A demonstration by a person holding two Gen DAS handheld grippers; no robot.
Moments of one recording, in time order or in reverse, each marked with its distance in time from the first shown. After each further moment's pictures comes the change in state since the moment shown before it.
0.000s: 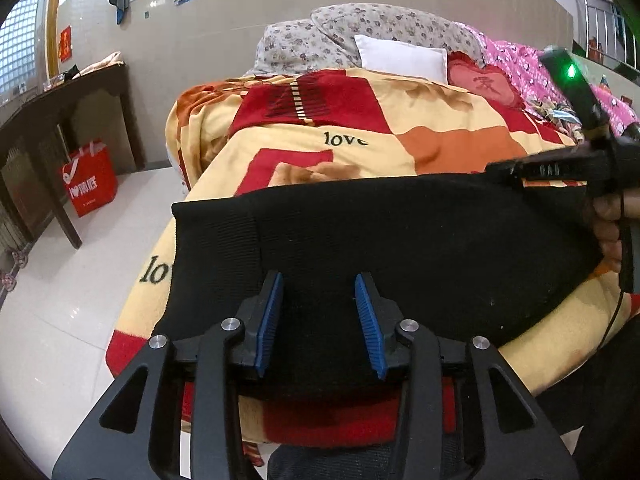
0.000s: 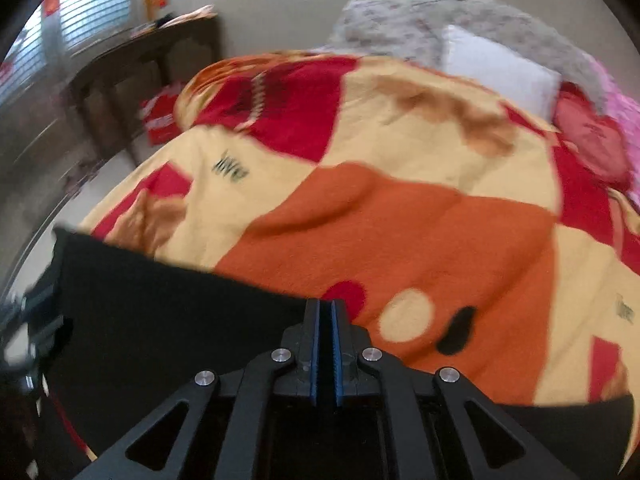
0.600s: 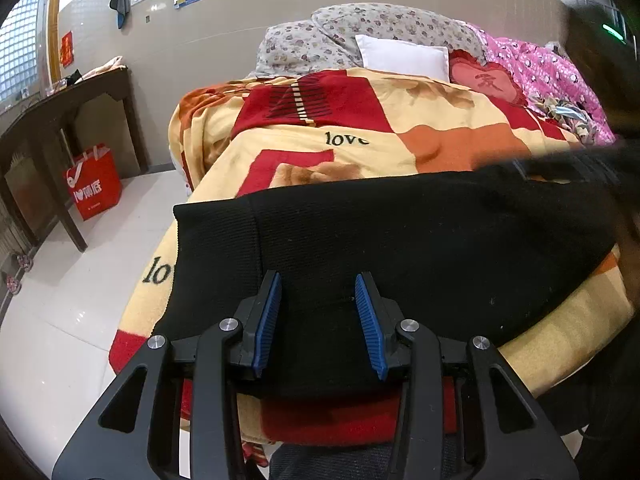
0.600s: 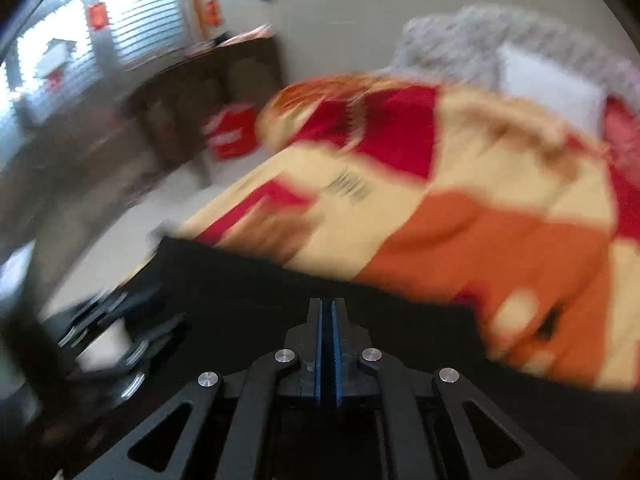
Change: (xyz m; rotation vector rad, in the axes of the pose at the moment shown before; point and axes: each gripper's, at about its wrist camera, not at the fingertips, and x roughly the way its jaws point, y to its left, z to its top) left arm -0.004 -0.006 -0.003 0.019 -0.004 0.026; right arm -0.032 0.057 -0.026 -0.064 -0.013 0.312
